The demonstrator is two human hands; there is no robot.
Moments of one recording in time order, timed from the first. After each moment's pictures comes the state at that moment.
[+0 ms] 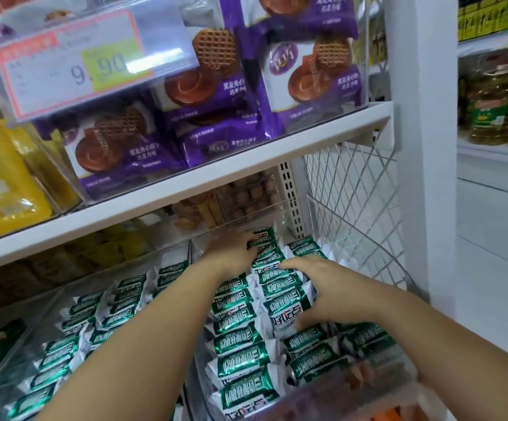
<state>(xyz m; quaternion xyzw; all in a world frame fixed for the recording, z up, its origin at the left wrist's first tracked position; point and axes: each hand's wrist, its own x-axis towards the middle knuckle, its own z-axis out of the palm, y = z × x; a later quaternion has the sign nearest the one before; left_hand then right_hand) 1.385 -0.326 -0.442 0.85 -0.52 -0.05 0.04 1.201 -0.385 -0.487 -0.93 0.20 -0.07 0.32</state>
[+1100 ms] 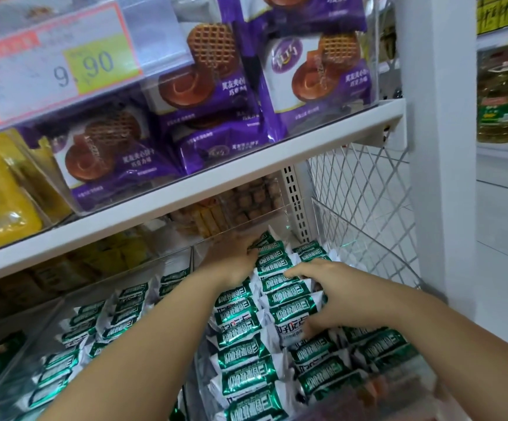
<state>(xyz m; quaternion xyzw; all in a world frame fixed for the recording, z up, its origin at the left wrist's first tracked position) 1.414 -0.330 -0.457 0.84 -0.54 -0.05 0.08 1.199 -0.389 -0.480 -0.93 0.19 -0.06 0.31</state>
